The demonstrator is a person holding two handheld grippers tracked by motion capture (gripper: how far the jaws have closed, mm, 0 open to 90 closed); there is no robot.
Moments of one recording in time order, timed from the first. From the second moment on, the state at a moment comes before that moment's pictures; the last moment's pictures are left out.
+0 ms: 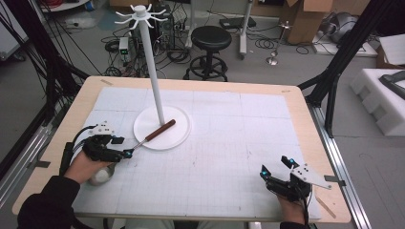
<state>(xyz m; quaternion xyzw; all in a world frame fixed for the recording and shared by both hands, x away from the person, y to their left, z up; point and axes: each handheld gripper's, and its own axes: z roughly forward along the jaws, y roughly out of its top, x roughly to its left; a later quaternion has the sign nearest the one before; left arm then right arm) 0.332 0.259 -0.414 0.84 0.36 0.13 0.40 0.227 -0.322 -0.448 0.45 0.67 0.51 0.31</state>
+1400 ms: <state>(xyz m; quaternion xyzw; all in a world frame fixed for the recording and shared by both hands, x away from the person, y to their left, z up) 0.329 0.264 -0.410 0.82 0.38 0.13 0.40 0.229 -0.322 -0.448 0.45 0.67 0.50 0.30</state>
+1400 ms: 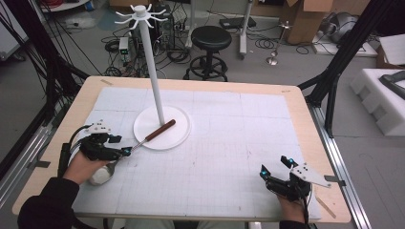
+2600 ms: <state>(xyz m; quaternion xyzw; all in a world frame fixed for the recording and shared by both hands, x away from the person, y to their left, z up) 0.332 0.237 -0.427 0.88 0.35 0.13 0.30 0.227 -0.322 -0.448 0.44 0.67 0.51 0.31</state>
